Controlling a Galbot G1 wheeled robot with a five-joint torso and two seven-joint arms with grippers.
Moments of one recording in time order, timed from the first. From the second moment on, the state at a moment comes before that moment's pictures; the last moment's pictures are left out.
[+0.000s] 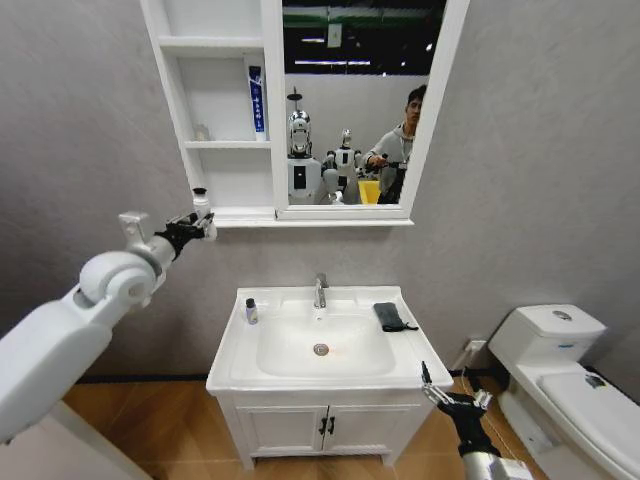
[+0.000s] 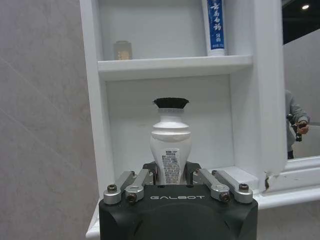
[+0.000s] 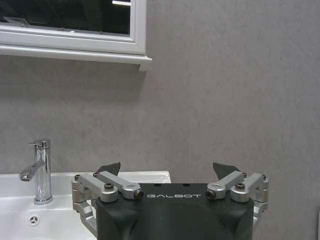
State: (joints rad) left arm 0.20 -0.61 0.00 -1.81 -1.19 0.52 -0.40; right arm -1.86 1.29 0.70 2.11 0.29 0.28 0.17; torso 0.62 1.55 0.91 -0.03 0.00
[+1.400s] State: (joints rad) left arm 0.19 -0.76 0.02 -1.58 -1.03 0.41 -0.31; right arm -1.84 1.28 0.74 2.05 0.42 0.27 0.16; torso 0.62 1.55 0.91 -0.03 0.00
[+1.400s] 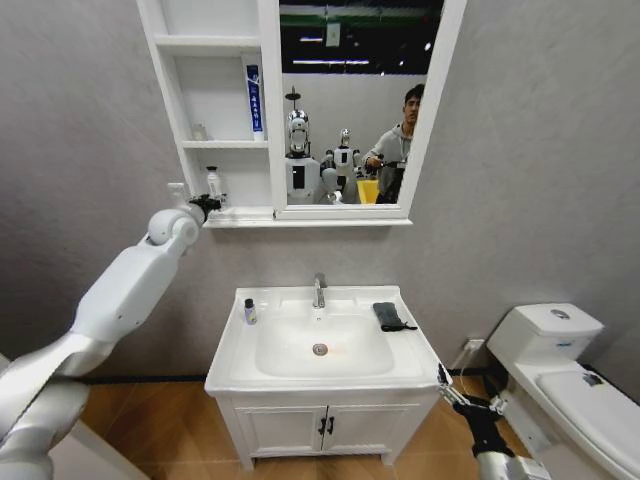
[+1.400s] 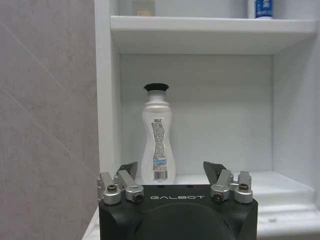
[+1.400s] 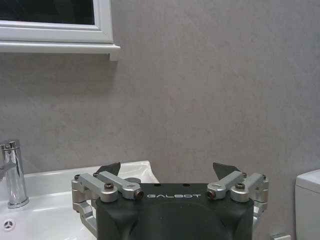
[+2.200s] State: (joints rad) left arm 0.89 -0.90 -0.06 -1.61 -0.65 0.13 -0.24; right arm -1.86 1.30 0.75 2.05 0.40 0.29 0.16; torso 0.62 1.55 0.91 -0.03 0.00
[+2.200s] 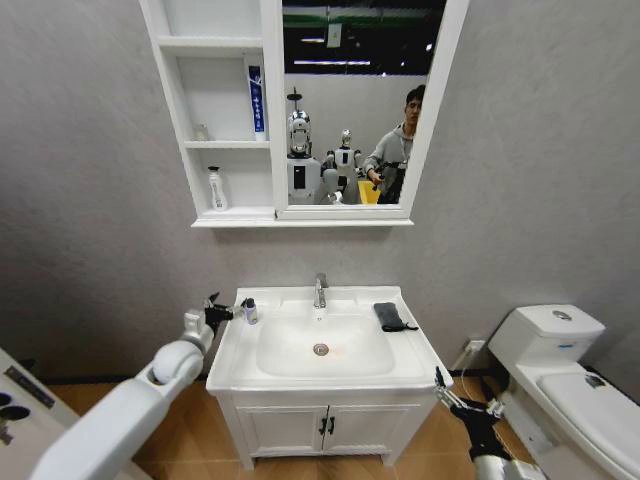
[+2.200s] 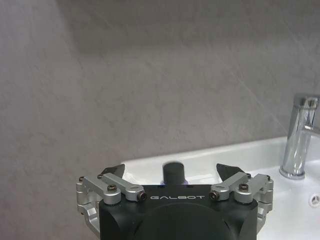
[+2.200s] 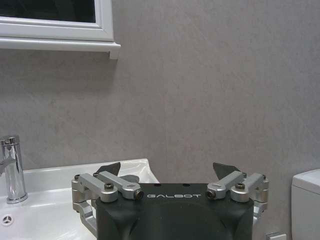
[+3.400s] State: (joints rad) left arm 0.68 -1.25 -0.06 -1.09 -0.52 -0.03 -0.20; right arm -1.89 1.29 0.82 2.01 0.43 0.31 0.16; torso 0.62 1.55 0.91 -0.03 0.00
